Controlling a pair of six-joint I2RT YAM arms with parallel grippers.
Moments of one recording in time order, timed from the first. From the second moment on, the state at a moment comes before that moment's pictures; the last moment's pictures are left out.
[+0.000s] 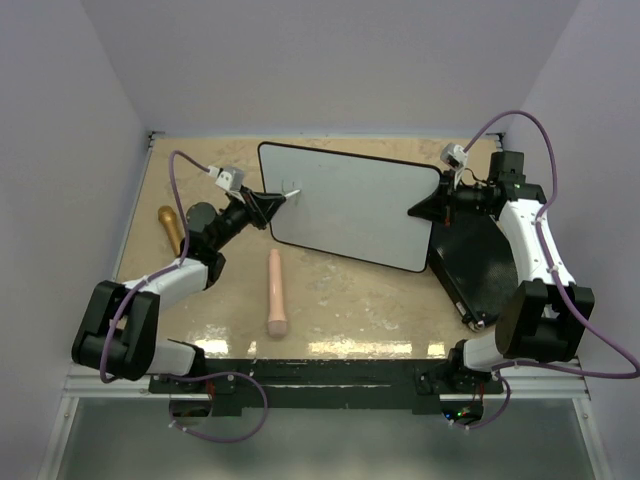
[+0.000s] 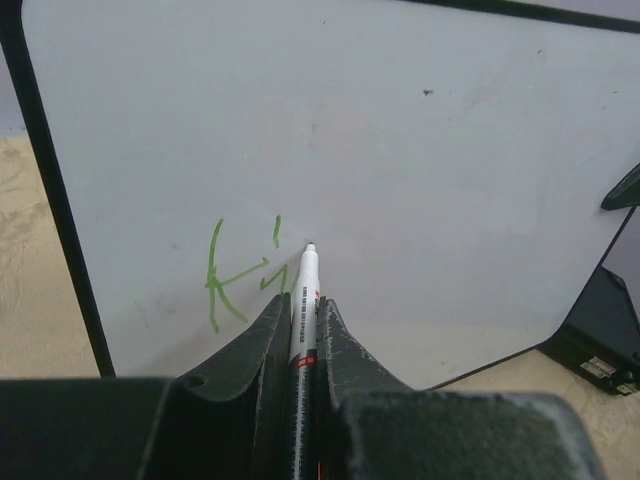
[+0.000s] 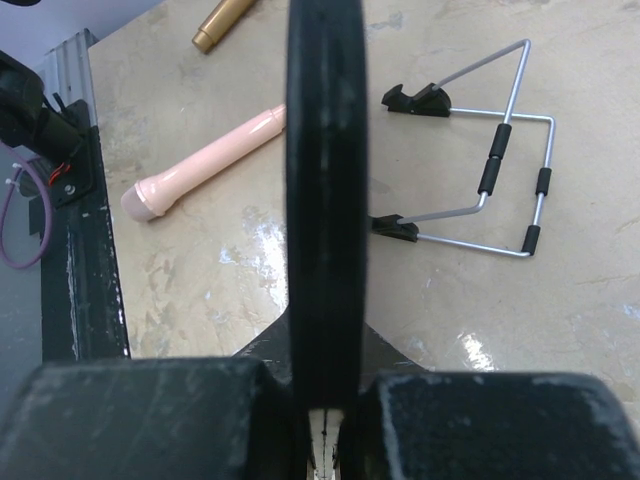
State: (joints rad) left arm -0.26 1.39 0.56 0.90 0.46 -0.42; right arm -0.13 1.45 1.25 -0.80 -1.23 -0.68
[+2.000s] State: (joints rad) left arm -0.28 1.39 0.55 0.84 0.45 -0.39; right arm -0.13 1.45 1.25 -0.81 -1.22 -0.68
